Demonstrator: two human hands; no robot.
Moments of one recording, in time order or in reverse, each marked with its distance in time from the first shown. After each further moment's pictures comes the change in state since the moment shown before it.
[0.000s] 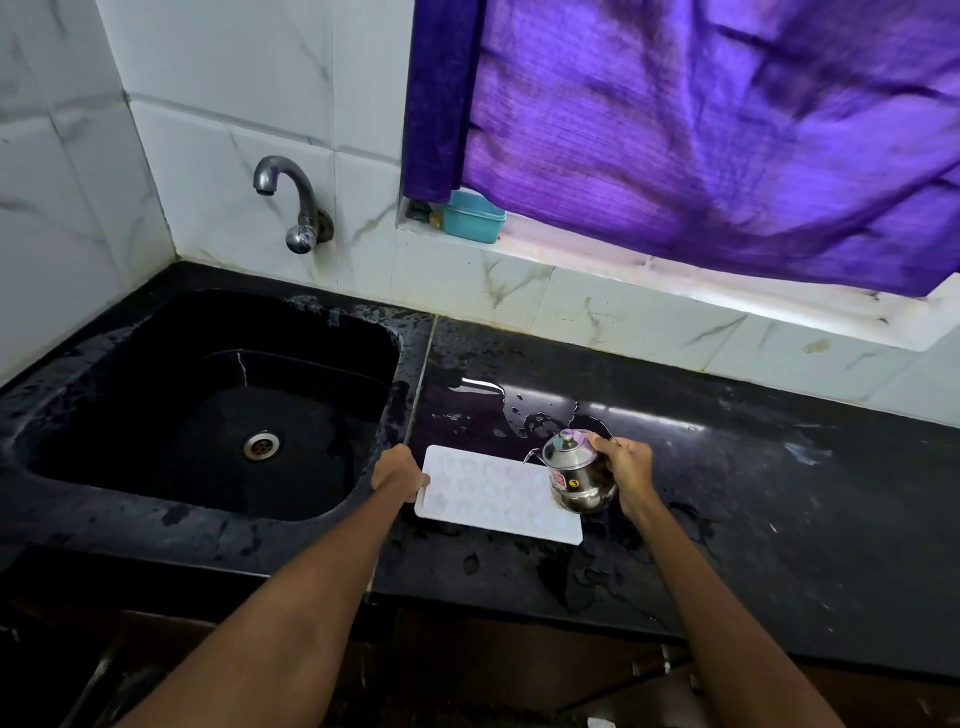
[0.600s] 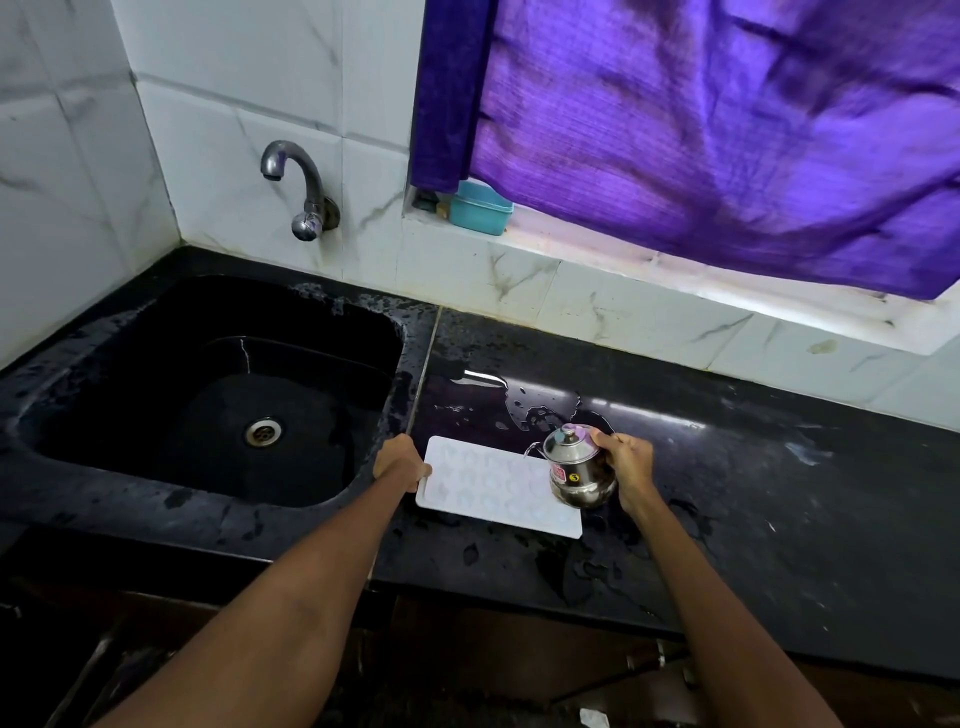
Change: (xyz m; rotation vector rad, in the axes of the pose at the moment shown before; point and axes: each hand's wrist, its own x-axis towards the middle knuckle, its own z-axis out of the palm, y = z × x) left_hand -0.002 0.000 -0.002 -0.022 -0.006 -0.001; right_hand 0.002 0.004 0.002 0.005 0.001 -0.022
